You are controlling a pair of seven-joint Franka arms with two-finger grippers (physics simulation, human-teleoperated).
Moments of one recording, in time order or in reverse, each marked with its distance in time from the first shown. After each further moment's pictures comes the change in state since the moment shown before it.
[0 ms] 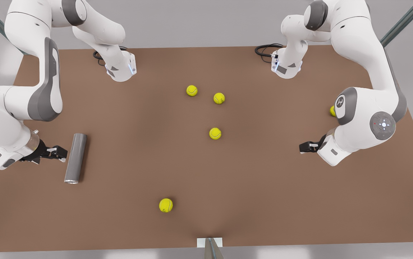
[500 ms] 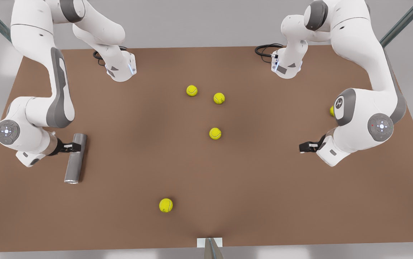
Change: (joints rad) left arm 0.005 0.001 -0.005 -0.006 0.017 -0.005 0.001; right arm -0.050 -0.040 0.003 -0.329 0.008 0.081 0.000
